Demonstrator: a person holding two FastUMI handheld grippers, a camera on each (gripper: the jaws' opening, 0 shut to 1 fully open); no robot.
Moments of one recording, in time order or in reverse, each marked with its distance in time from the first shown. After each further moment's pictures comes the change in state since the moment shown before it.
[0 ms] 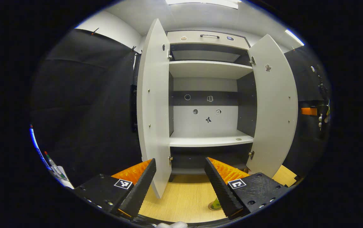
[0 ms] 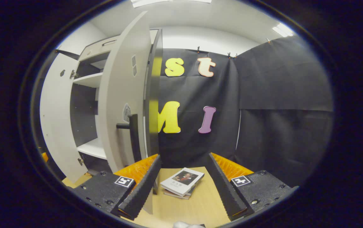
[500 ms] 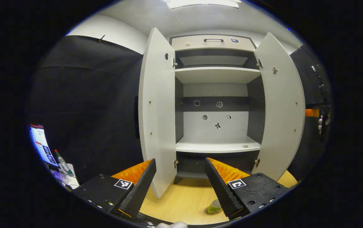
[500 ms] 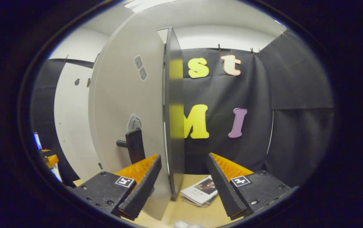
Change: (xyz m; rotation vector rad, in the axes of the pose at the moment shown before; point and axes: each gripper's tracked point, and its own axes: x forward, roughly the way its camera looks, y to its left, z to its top) left arm -0.015 -0.023 0.016 0.000 -0.020 0.162; right arm 0.039 0.039 0.007 0.048 0.015 0.292
